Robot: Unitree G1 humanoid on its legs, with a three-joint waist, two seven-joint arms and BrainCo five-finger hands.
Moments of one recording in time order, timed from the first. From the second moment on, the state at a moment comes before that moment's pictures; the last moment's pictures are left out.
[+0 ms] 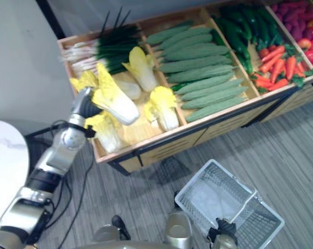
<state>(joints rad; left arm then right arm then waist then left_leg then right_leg) -0.37 0.37 -0.23 0.14 0.40 -0.11 0.20 0.10 -0.02 -0.48 0.81 0.00 -0.02 -0.22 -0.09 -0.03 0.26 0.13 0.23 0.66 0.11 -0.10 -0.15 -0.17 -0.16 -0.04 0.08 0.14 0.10</state>
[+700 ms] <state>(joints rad) 0.03 0.06 -0.26 0.39 0.38 -0.12 0.13 0.19 -0.07 0.21 0.29 -0.08 -0.03 -0.10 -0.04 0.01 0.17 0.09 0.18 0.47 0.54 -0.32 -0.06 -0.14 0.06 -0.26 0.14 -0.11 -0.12</state>
